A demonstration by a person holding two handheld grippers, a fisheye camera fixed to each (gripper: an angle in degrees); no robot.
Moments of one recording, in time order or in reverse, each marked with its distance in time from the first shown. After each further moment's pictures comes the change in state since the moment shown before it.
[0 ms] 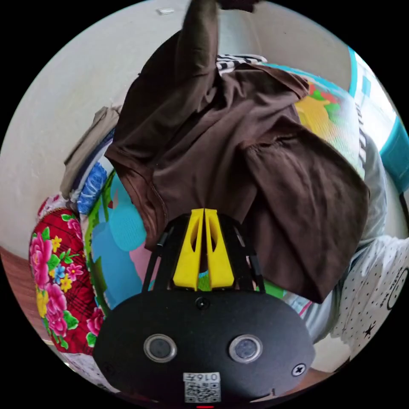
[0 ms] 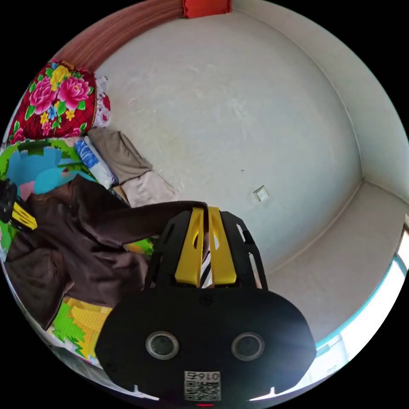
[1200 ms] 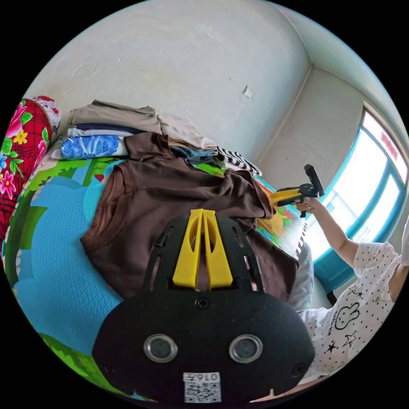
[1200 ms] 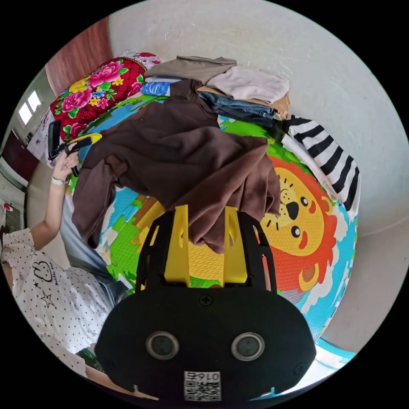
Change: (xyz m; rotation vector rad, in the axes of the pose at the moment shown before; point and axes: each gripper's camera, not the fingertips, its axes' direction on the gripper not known) left arm -0.221 0.188 -0.005 0.553 0.529 -0.550; right arm -0.063 0.168 0.170 -0.518 -0.961 0.125
